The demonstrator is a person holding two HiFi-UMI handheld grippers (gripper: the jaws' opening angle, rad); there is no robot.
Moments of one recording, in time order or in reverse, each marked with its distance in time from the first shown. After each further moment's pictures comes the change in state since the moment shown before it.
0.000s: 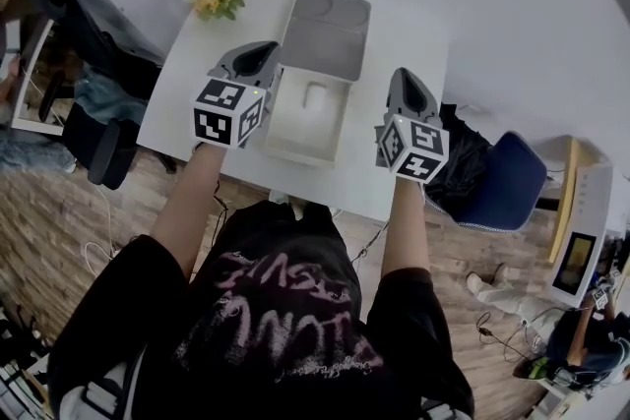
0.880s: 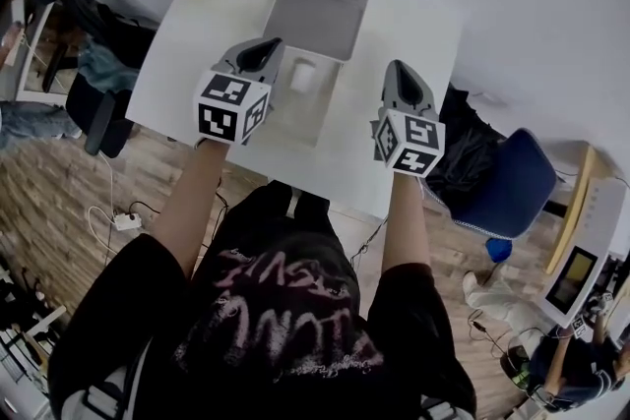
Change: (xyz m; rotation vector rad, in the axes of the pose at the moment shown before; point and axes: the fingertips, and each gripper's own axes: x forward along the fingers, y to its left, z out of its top) left arm 0.040 -0.040 -0.046 -0.037 0.146 0.062; right arm 0.019 -0.031 -0.056 0.019 0.095 0.120
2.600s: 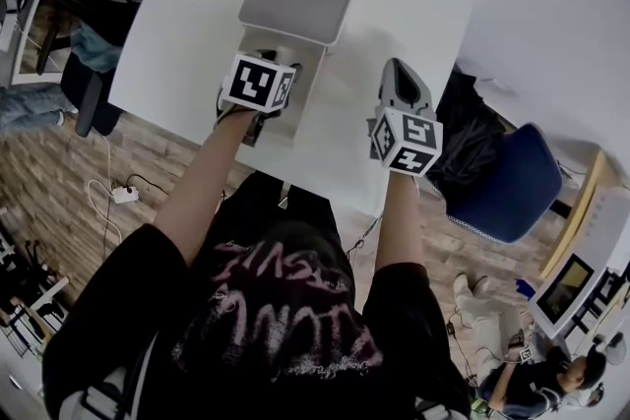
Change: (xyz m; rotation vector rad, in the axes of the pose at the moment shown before) left arm 0.073 -0.044 -0.142 -0.181 0.599 0.011; right arm 0.011 -0.040 -0.068 0.074 0.109 0.030
